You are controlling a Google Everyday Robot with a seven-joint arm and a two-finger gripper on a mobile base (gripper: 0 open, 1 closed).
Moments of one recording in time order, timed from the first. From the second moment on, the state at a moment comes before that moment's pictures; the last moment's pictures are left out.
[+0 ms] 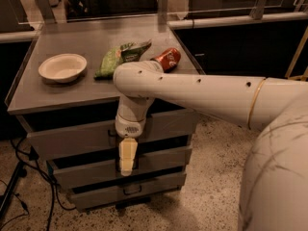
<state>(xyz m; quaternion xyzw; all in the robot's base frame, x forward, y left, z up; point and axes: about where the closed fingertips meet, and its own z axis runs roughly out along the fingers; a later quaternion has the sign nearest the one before) 0.521 0.083 0.673 -0.75 0.64 0.14 0.05</state>
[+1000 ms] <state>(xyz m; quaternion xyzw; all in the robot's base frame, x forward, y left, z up) 0.502 0.096 0.645 -0.75 0.64 0.17 0.02</state>
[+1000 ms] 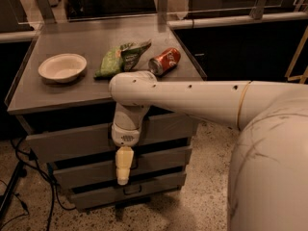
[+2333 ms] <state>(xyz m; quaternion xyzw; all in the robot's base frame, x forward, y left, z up) 0.389 0.041 0.668 -0.70 0.68 0.23 0.03</state>
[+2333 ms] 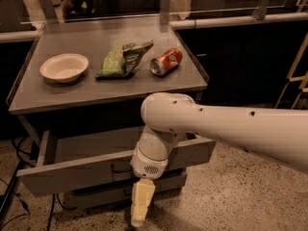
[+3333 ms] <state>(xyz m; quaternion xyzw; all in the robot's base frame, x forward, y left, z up) 0.372 0.040 0.656 -0.70 0.67 0.24 0.01</state>
